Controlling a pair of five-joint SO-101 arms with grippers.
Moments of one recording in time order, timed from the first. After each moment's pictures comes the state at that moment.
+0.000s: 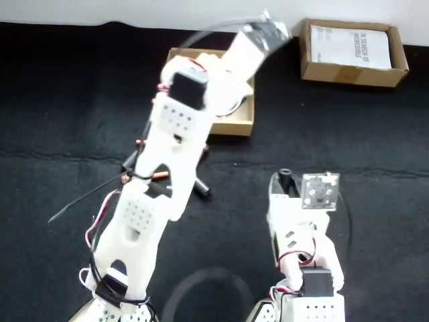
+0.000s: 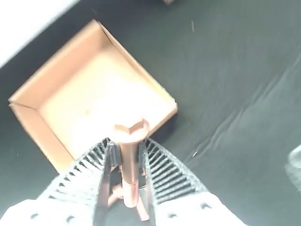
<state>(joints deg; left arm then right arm) 22.7 43.7 -92.4 101.0 -10.0 -9.3 -103.8 95.9 39.6 -0.5</state>
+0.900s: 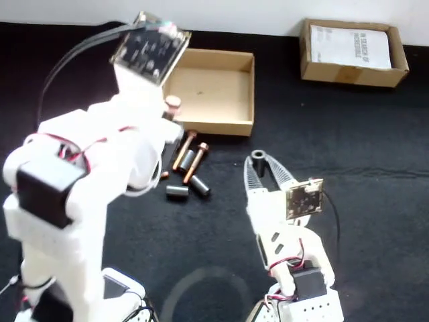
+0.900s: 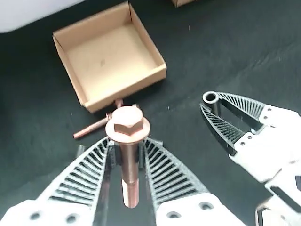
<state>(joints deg) 20.3 -26.8 -25.7 101.3 0.4 -22.1 -103.8 95.9 24.7 -0.5</state>
